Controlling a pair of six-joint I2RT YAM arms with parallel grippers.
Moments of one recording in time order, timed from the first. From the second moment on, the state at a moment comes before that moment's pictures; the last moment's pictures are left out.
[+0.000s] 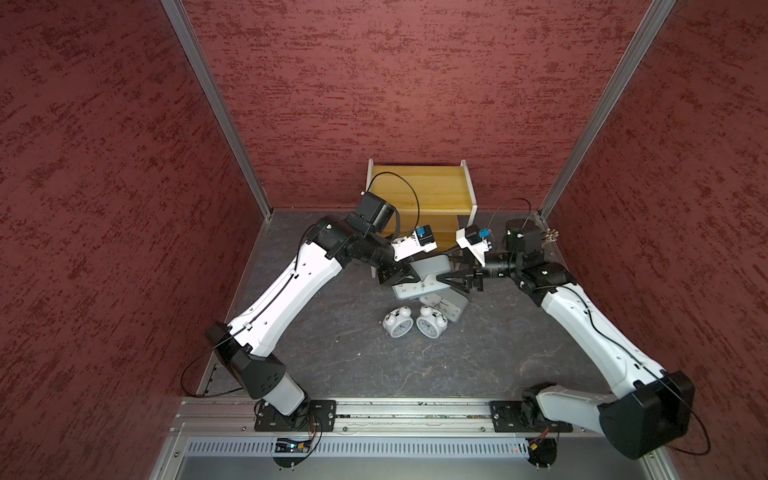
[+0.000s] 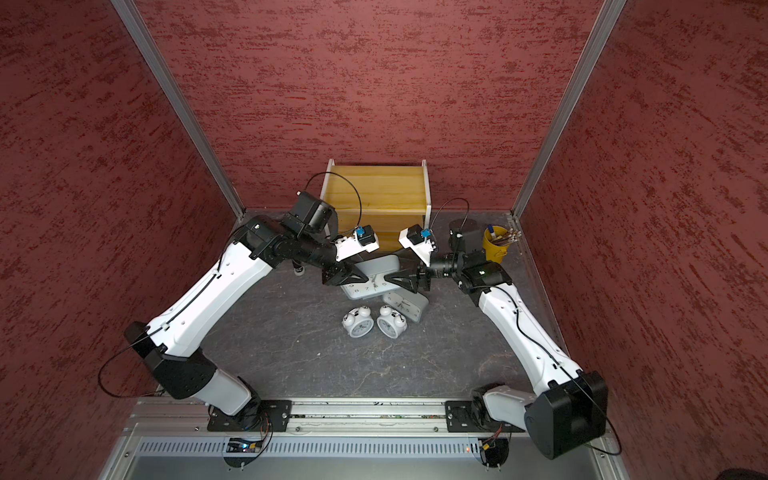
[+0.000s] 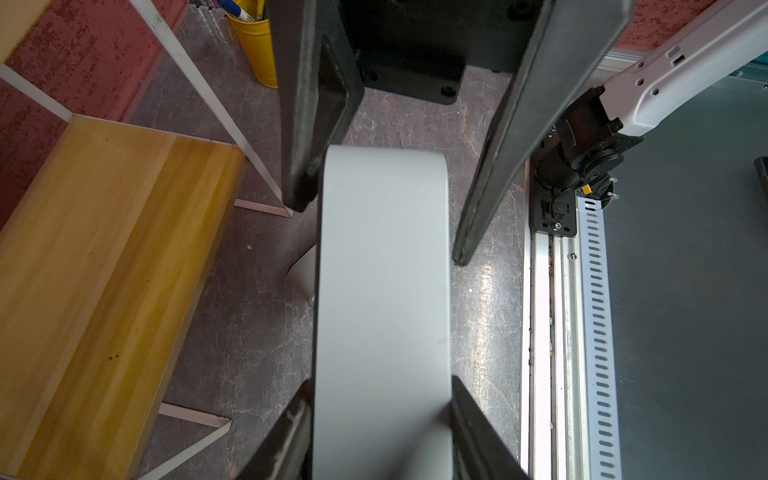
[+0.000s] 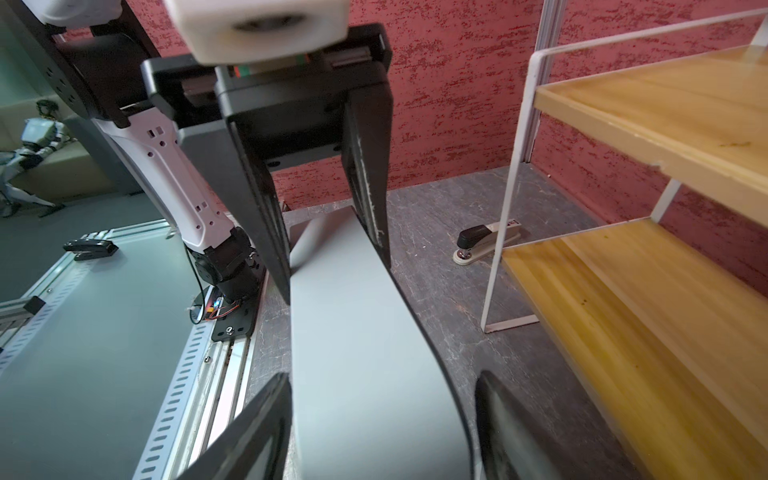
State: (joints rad) left arm -0.66 1.59 1.86 -1.20 0.49 0.56; right arm 0.32 1.24 1.12 -0.37 -1.07 -0.33
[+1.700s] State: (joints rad) left arm -0.33 1.14 1.11 -0.34 0.98 0.14; right arm 0.32 1.20 1.23 -0.15 -1.17 0.00
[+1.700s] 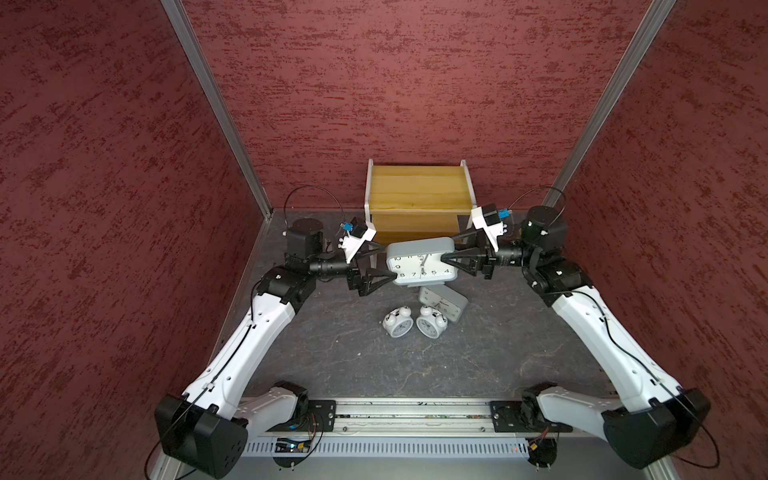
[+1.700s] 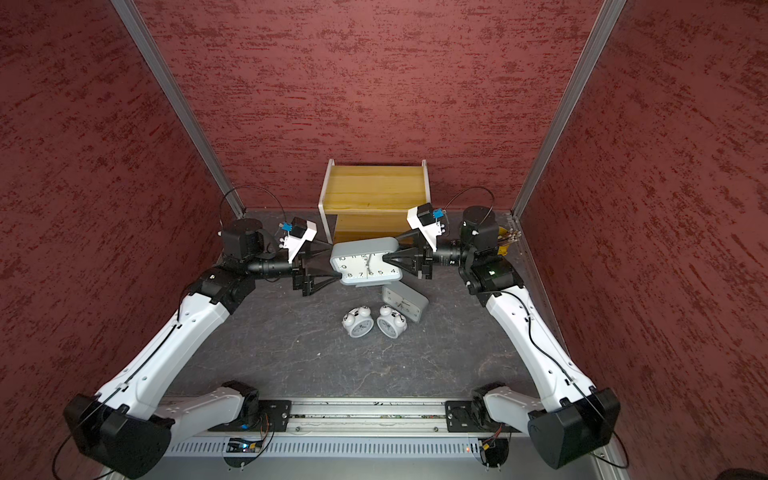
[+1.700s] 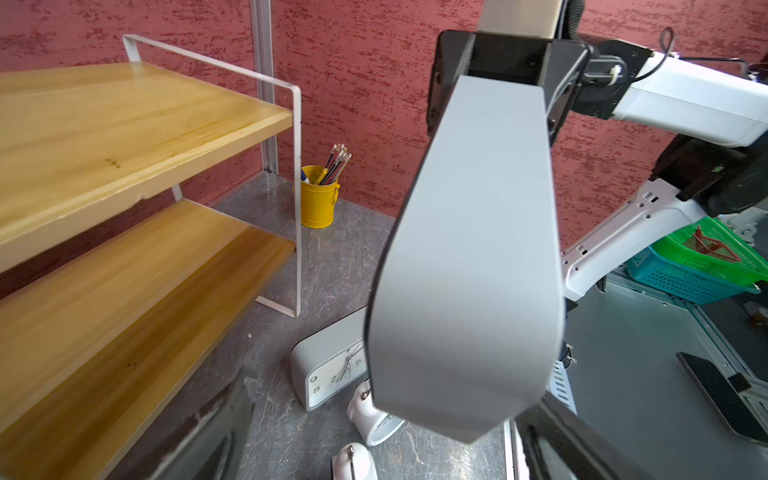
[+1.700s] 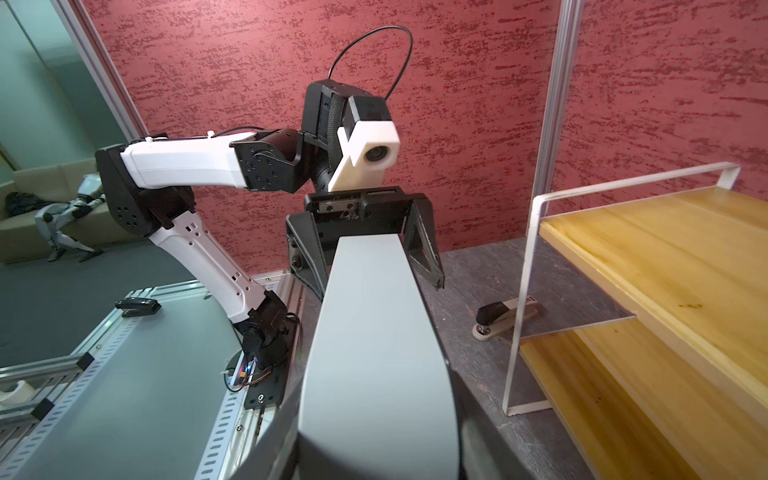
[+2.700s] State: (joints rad) left arm -0.38 1.13 1.09 -0.23 1.05 0.12; right arm 0.33 1.23 1.23 -0.07 -1.22 0.03
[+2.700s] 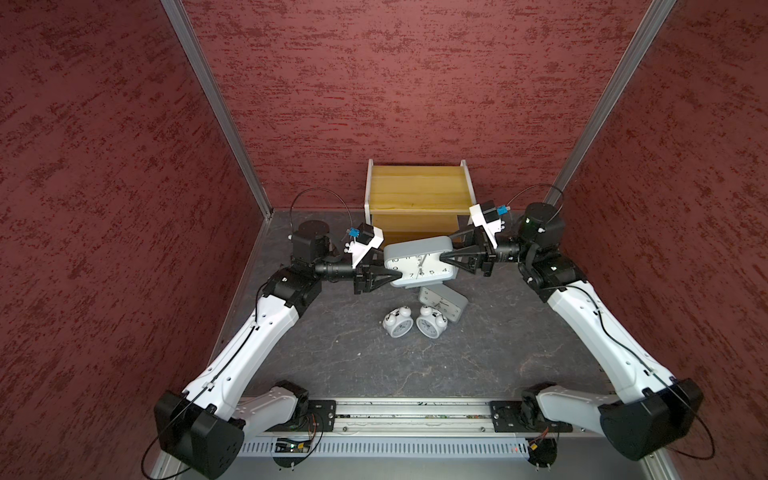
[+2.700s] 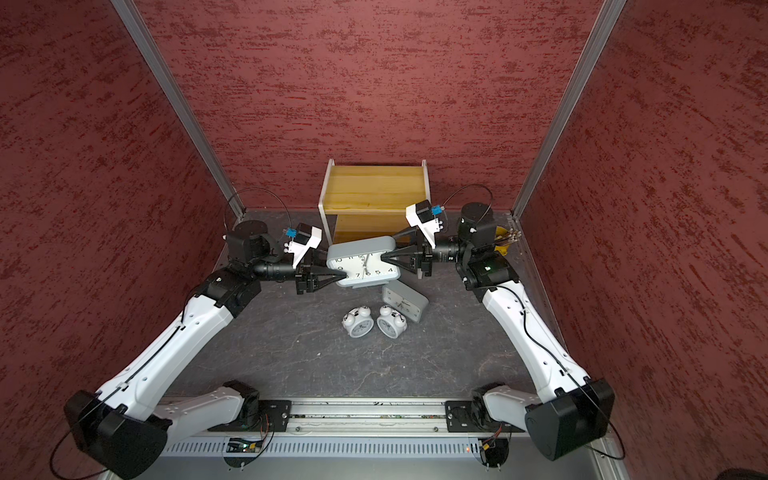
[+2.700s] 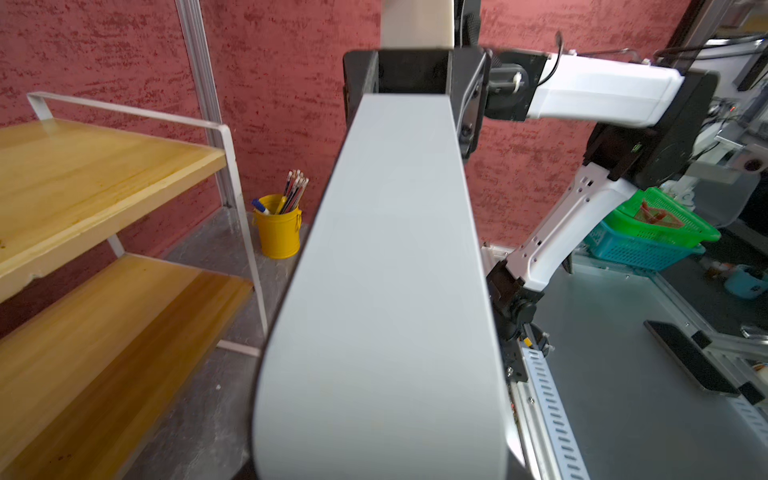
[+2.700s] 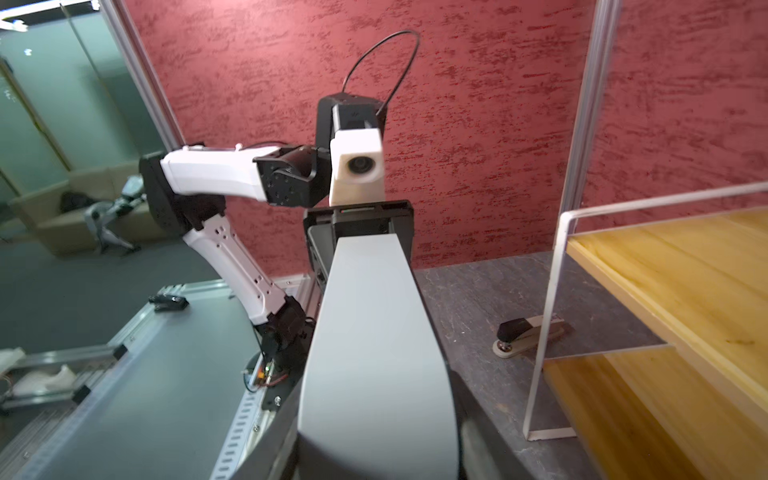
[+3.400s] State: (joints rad) left arm -0.34 1.11 1.15 -0.47 0.85 0.15; right arm 0.33 1.18 1.19 -0.10 -0.90 0.00
